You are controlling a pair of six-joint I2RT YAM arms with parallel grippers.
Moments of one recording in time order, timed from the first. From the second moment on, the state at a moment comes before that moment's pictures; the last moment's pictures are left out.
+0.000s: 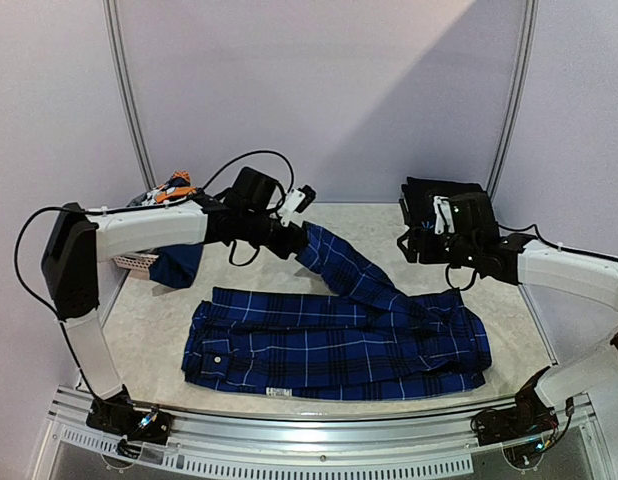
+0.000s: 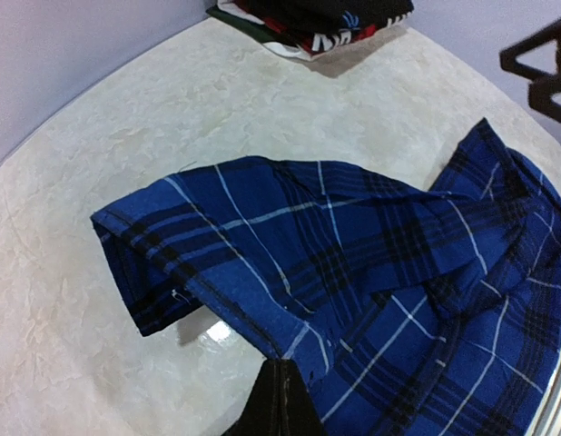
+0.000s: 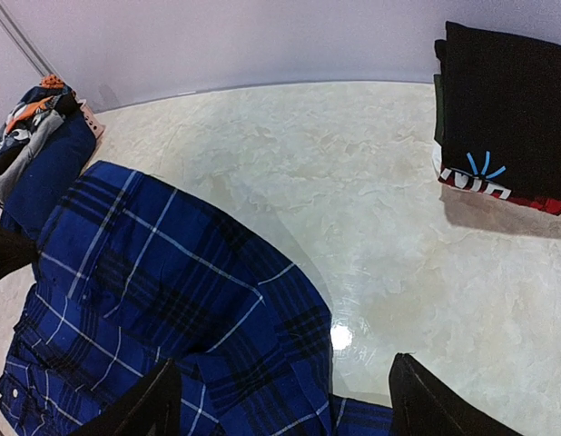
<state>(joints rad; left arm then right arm) -0.71 1.85 1.43 -0.28 0.17 0.00 0.54 1.35 0.88 -0.08 0.08 0.39</state>
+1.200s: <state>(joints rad) -0.84 1.62 1.15 -0.27 0.23 0.25 0.43 1.55 1.19 -0.16 -0.80 -0.29</state>
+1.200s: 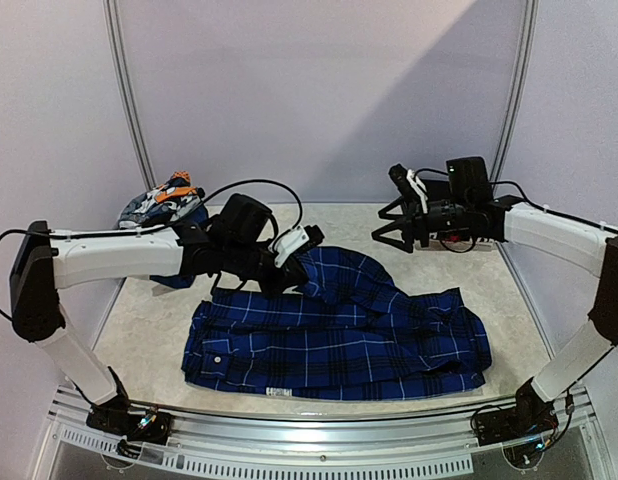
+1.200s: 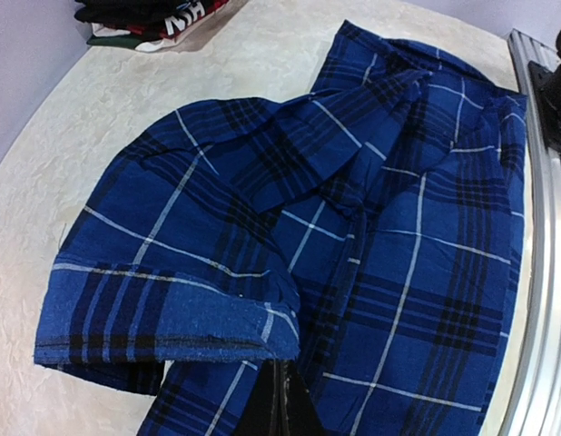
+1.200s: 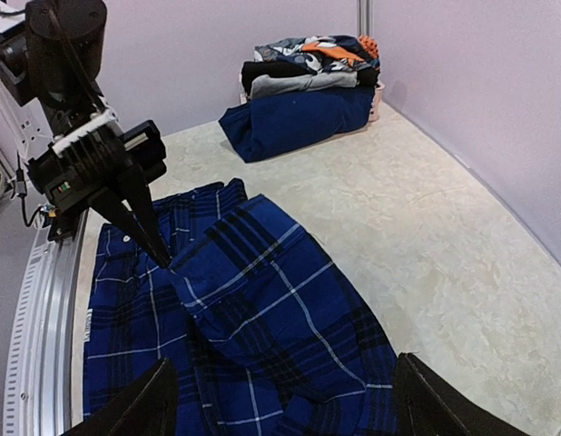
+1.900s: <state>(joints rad) -0.87 1.55 1.11 -0.24 0.26 0.28 0.44 2.13 1.80 -0.59 -0.96 -0.48</state>
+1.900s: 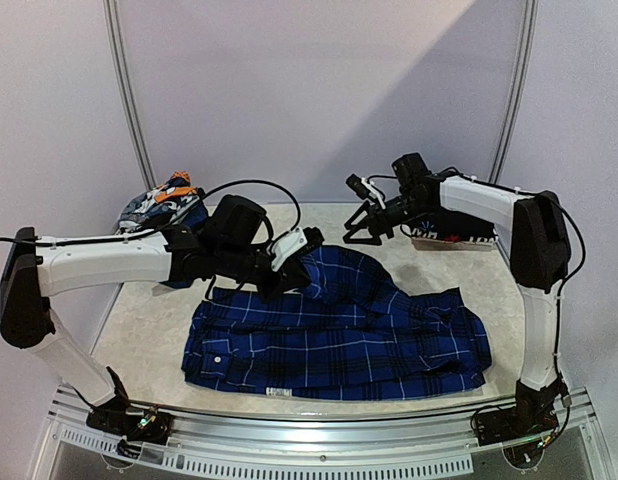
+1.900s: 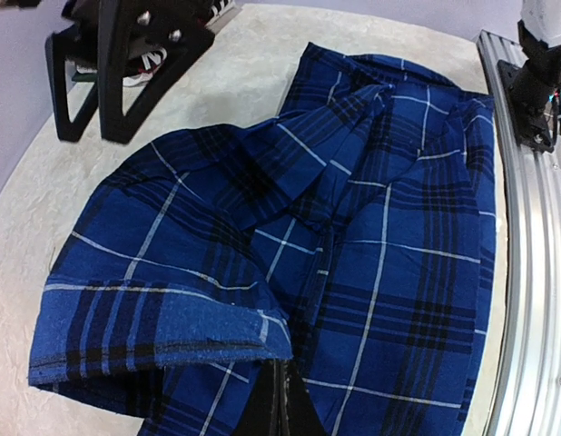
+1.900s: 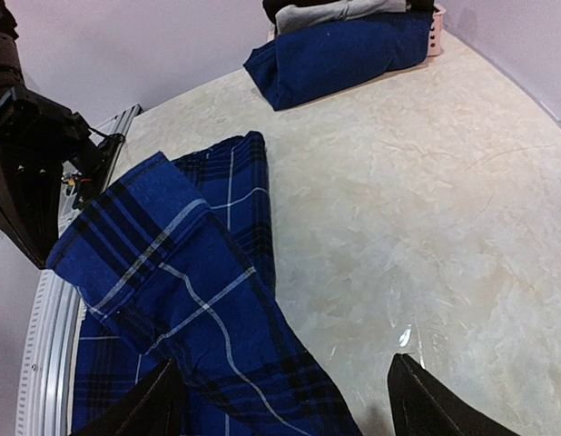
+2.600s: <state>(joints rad) -0.87 1.55 1.10 -0.24 0.27 0.29 0.54 2.33 1.99 -0.78 -1.00 -0.56</state>
